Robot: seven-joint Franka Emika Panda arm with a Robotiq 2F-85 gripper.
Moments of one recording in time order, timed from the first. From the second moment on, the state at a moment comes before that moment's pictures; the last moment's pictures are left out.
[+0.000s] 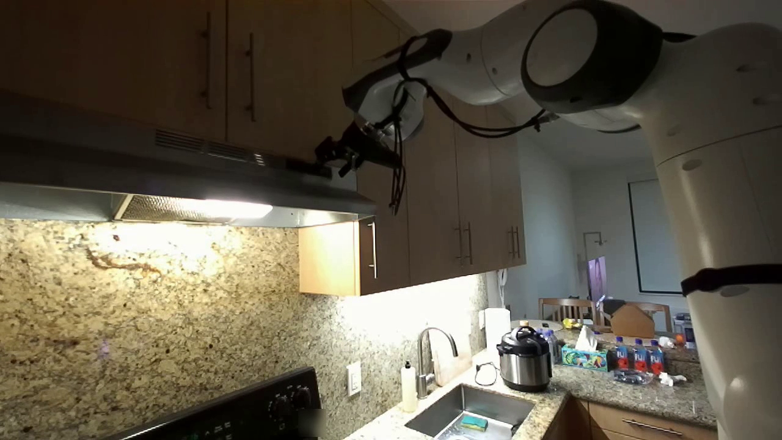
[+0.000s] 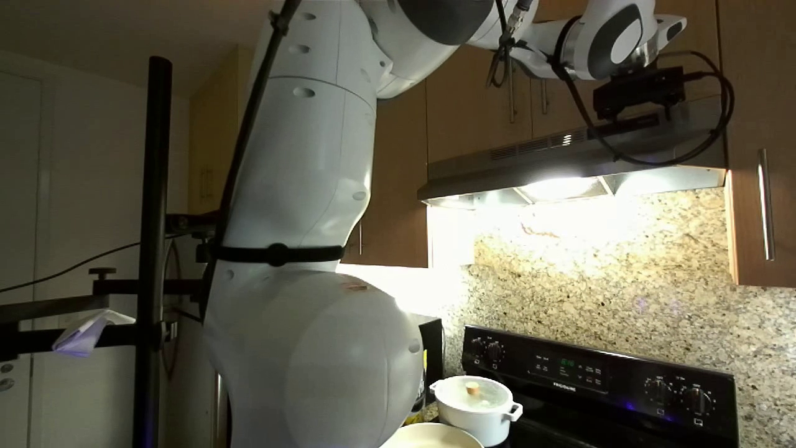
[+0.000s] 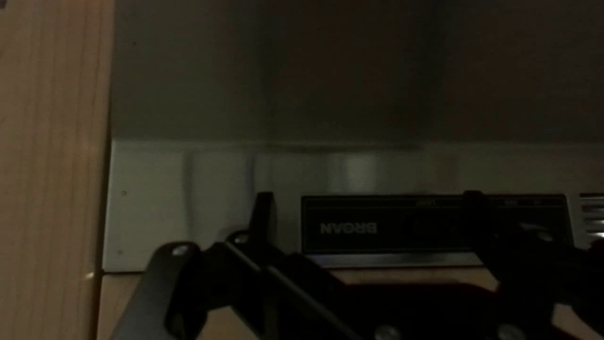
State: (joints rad) arm 0.06 0.10 -0.15 -1.43 0.46 2.52 -0.50
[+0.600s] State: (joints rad) arm 0.05 0.17 -0.15 -1.34 0.47 2.45 -0.51
